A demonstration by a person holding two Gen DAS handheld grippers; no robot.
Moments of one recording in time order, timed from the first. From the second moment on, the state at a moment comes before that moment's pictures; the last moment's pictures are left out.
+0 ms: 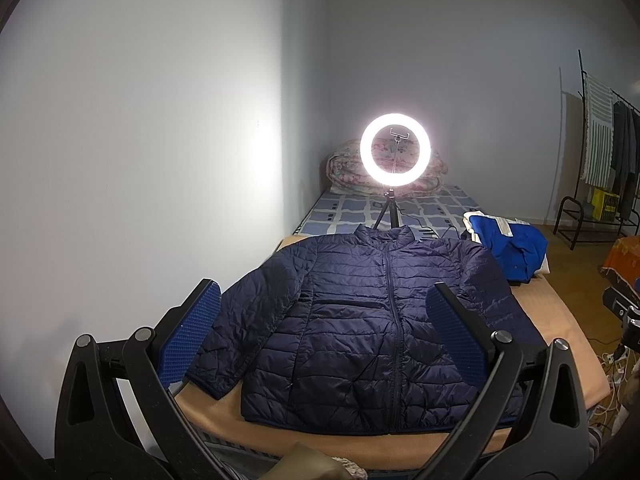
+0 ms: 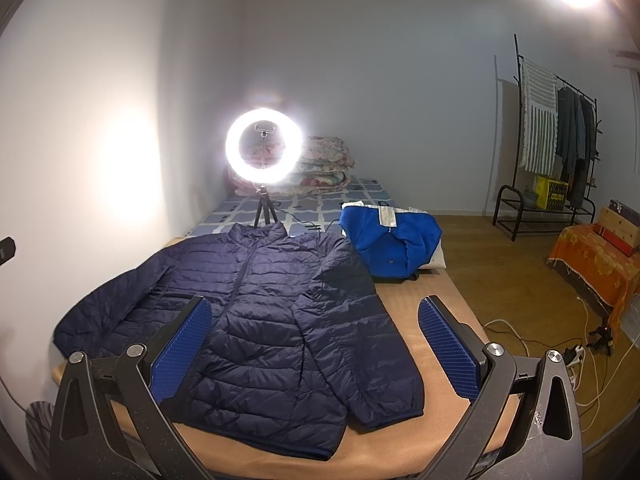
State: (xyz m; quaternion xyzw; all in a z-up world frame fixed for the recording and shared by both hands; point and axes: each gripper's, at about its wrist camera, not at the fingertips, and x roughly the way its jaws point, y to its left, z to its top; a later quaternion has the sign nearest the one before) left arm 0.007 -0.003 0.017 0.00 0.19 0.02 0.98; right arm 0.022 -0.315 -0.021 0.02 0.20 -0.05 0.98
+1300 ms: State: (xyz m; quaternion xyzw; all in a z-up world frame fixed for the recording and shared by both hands) left arm 0.021 0.062 -0.028 -0.01 0.22 0.07 0.97; right arm 0.075 -0.237 -0.034 -0.01 0.23 0.02 0.97
